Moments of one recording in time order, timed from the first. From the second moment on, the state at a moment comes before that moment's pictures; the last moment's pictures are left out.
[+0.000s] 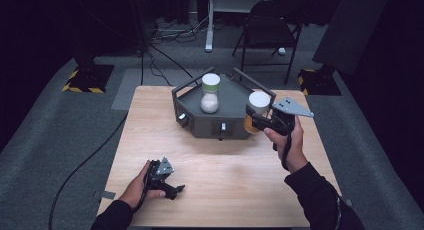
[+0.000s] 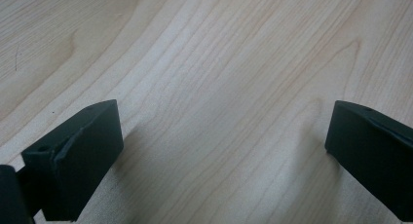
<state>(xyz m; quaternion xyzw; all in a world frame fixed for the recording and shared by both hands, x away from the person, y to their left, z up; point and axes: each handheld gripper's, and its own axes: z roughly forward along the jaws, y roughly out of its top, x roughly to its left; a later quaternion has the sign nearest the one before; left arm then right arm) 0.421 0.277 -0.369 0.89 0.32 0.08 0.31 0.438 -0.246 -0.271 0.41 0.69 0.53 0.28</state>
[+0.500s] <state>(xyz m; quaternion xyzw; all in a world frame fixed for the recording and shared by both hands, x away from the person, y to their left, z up) 0.421 0.277 -0.369 0.89 0.32 0.08 0.31 0.475 -0.232 -0.277 0.42 0.67 0.53 0.29</state>
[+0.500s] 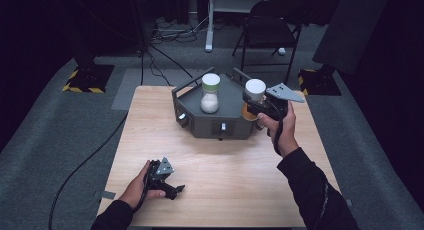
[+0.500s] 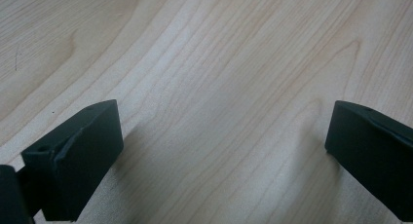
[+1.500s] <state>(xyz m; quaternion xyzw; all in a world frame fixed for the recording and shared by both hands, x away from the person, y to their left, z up) 0.421 0.277 -0.369 0.89 0.32 0.08 0.30 0.524 -0.198 -0.296 0.44 0.67 0.53 0.29</state>
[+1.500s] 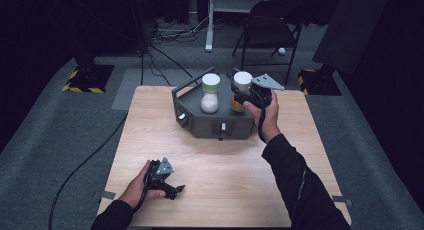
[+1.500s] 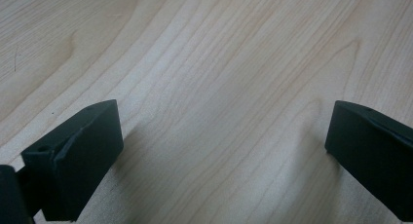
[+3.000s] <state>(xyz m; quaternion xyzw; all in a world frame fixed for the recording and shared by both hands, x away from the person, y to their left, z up) 0.421 0.277 -0.369 0.90 0.31 0.08 0.30 0.525 -0.191 -0.312 0.45 0.67 0.51 0.30</state>
